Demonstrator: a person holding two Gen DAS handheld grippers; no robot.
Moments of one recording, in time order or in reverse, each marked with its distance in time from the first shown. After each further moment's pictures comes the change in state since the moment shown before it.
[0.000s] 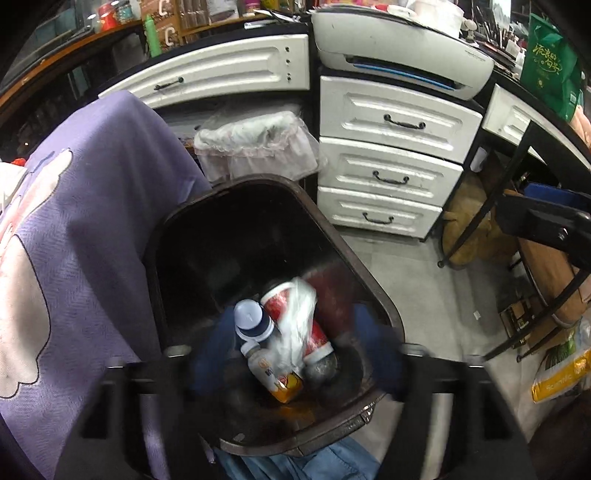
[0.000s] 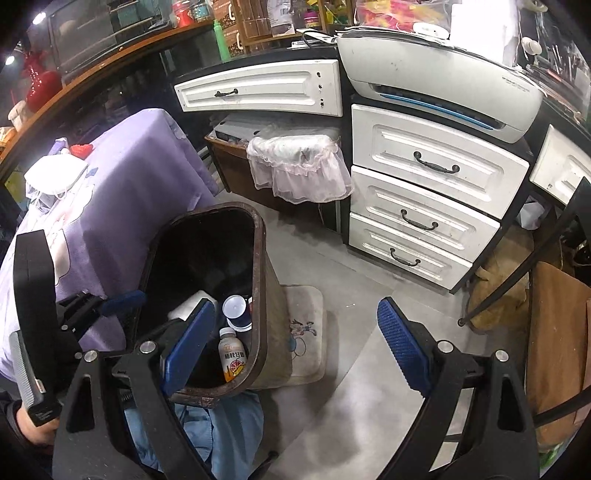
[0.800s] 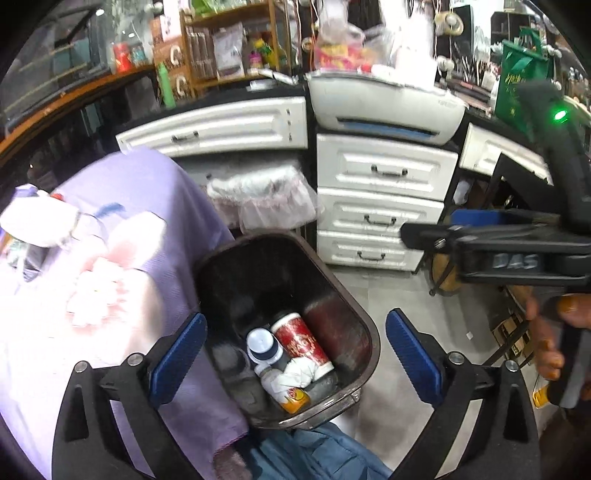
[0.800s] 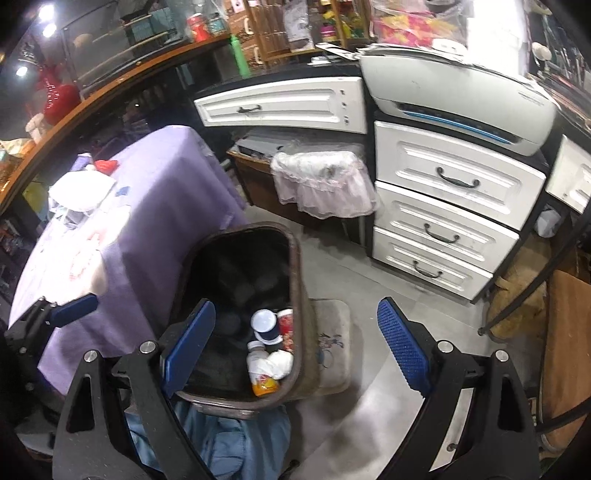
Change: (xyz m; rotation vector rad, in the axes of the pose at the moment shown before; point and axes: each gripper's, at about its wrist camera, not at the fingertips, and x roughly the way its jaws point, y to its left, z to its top) left arm -0.098 0.010 -0.004 0.026 -0.178 0.005; right arm -0.017 0.025 0.018 0.002 -0.046 0.099
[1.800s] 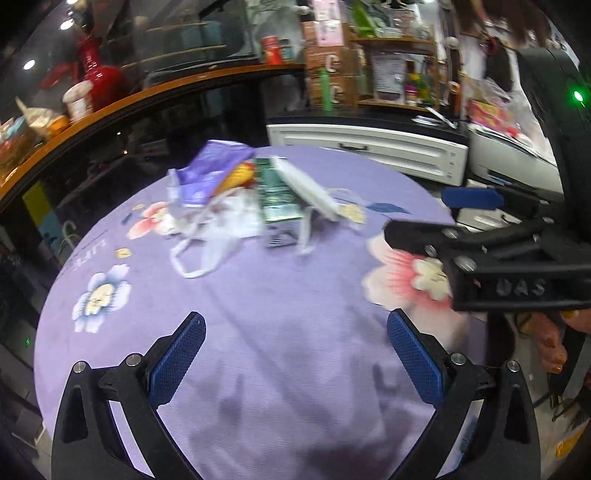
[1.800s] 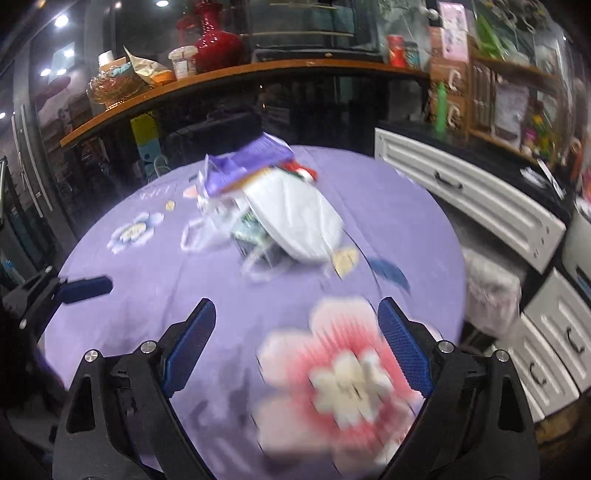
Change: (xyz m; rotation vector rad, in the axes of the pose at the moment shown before) left arm -0.099 0.226 -0.038 -0.227 -0.035 0.335; right arm 0.036 0.325 0.062 -0.448 -0.102 0.280
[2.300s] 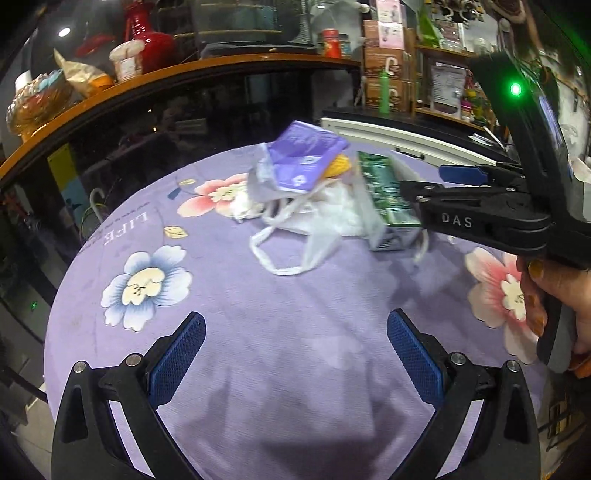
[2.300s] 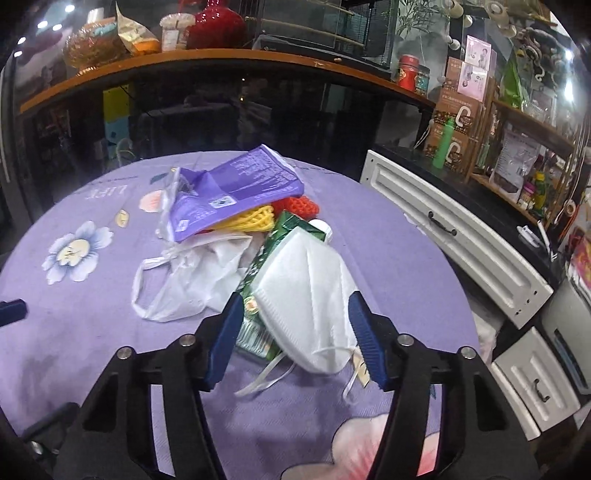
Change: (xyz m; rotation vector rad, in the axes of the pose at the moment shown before) left arm 0.022 0.090 -0.003 -0.123 0.024 0.072; right arm 0.096 0.046 0.066 -0.130 0.007 -0.212
